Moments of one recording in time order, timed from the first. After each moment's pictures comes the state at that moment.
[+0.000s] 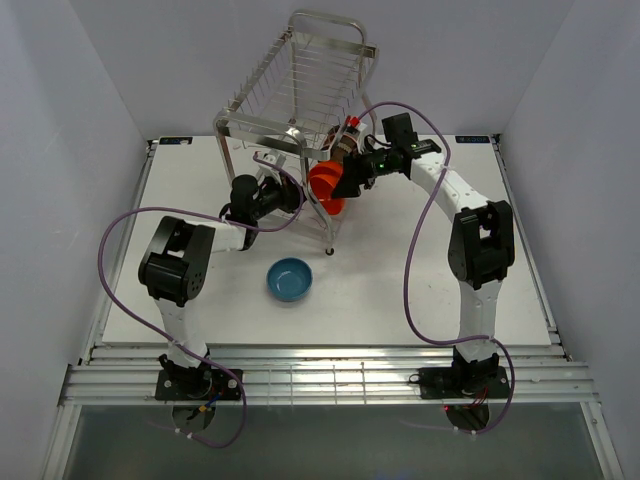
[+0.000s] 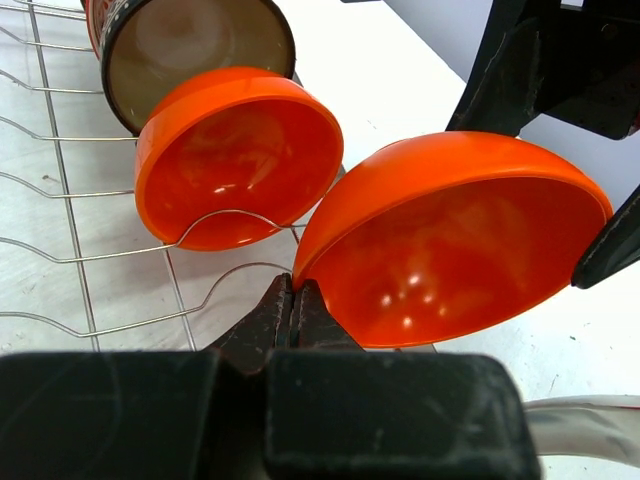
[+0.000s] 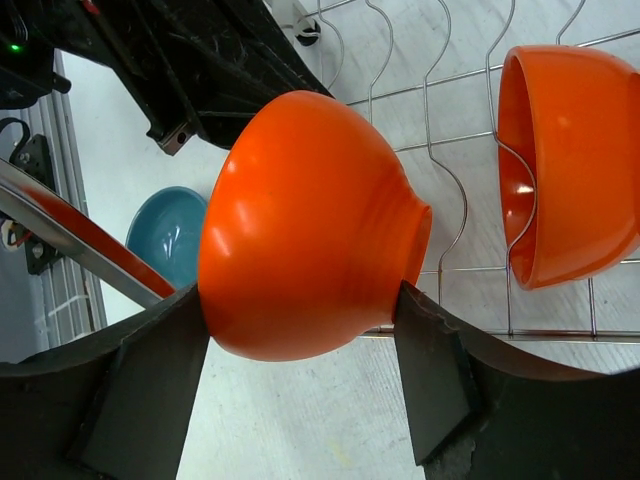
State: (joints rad) left arm -0.32 1.93 0.99 0.86 0.55 -0.37; right arm 0.36 2.07 1.84 -0.57 -0.94 -0.21
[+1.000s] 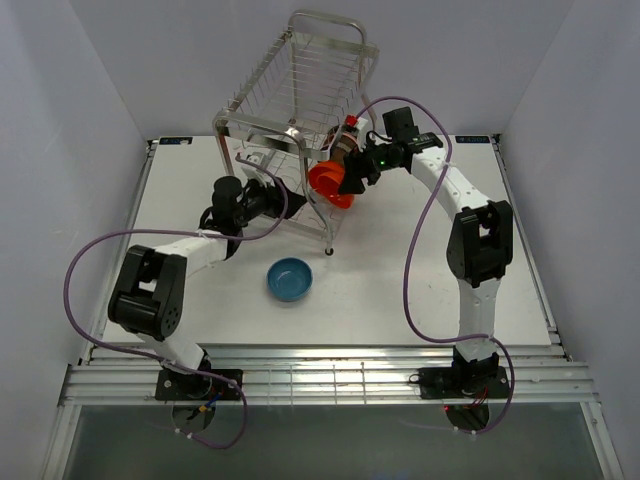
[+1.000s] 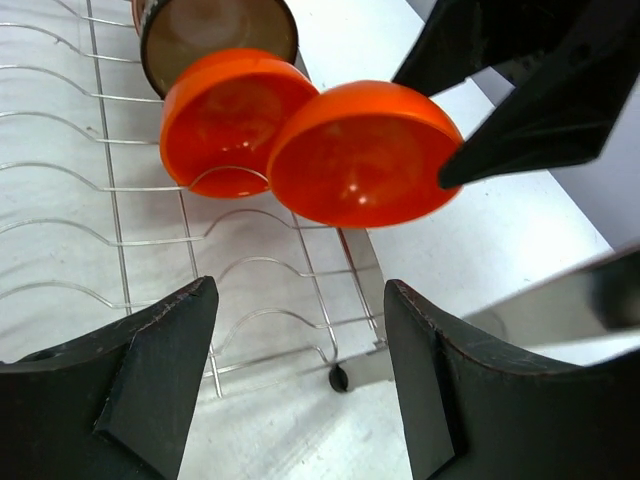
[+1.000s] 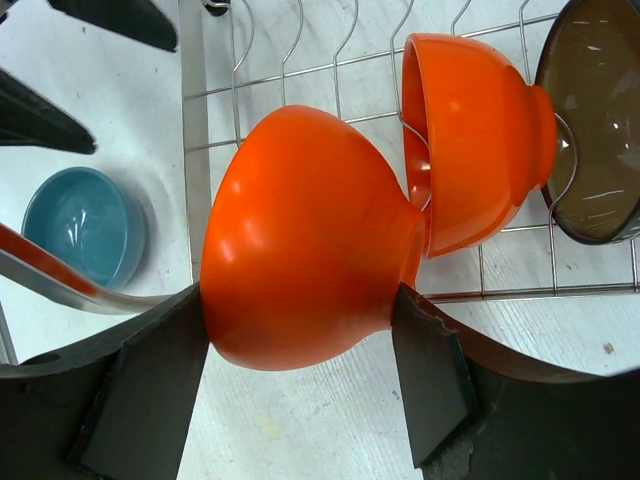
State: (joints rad) left arm -0.29 1.67 0.88 0.63 0.51 -0.36; right arm 0.36 2.09 1.93 -0.67 -0.78 -0.36
